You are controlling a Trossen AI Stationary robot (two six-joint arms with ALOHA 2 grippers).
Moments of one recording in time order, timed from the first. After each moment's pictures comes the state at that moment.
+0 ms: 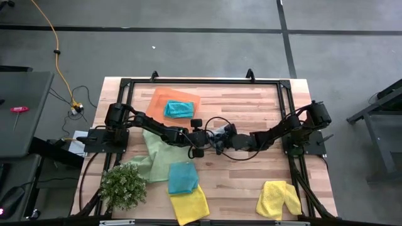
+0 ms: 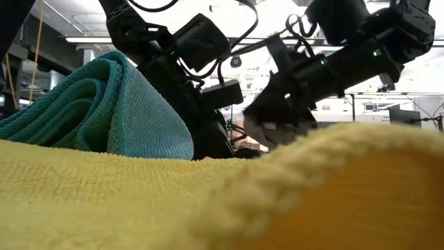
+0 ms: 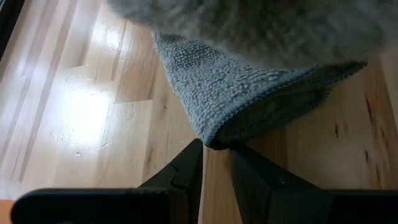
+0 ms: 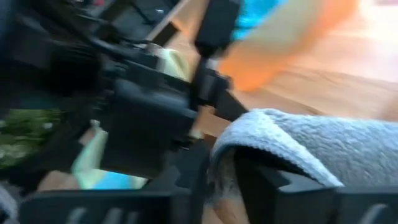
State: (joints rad) left arm 0.04 2.00 1.02 0.12 -0.43 0.16; right arm 0.19 1.72 0.59 0.75 0.47 0.86
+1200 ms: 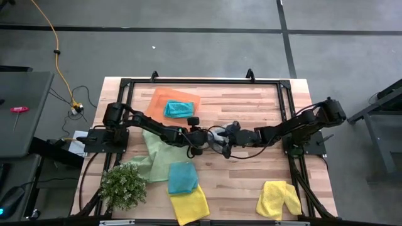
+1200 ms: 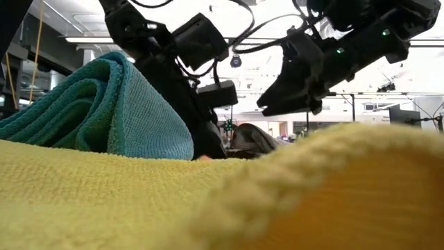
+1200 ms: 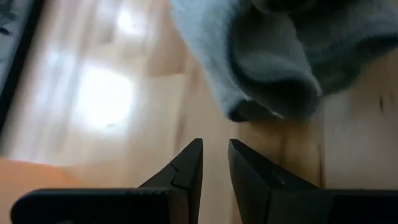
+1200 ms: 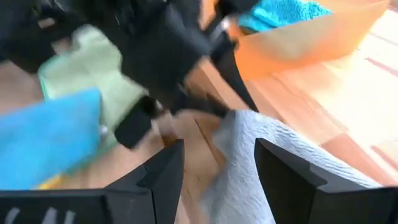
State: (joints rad) left arm 0.03 1.96 1.02 0.02 -0.53 0.13; right arm 0.17 1.52 0.59 0.39 0.36 0.45
